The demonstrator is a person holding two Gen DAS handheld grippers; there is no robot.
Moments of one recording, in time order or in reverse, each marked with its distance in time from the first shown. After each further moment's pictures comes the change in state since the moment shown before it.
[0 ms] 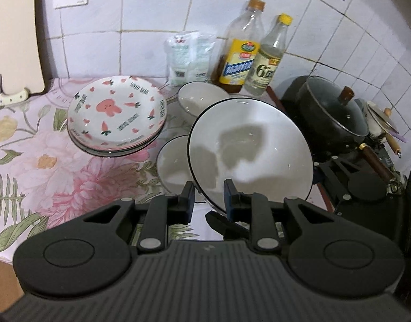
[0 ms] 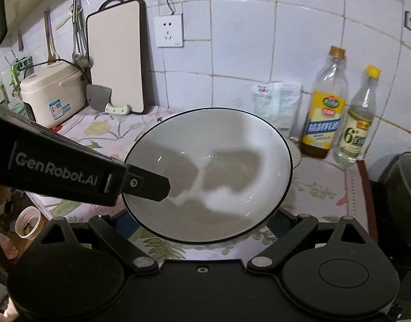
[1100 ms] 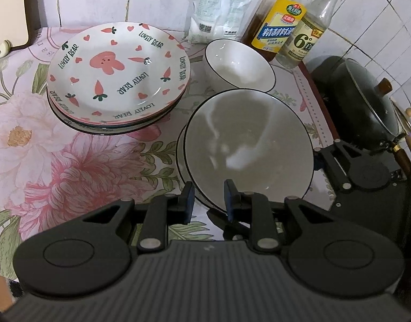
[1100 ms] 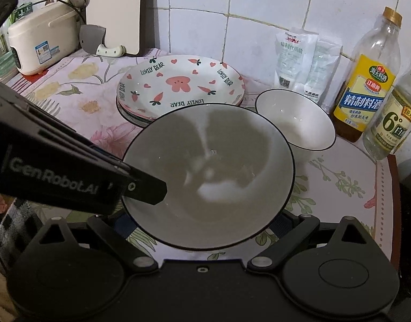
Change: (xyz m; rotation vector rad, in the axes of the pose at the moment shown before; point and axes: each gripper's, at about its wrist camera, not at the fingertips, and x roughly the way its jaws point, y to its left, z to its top) left arm 0.102 0.050 0.011 -0.087 0.153 -0.026; right arm 0.102 -0.014 0.002 -0.117 0.200 0.012
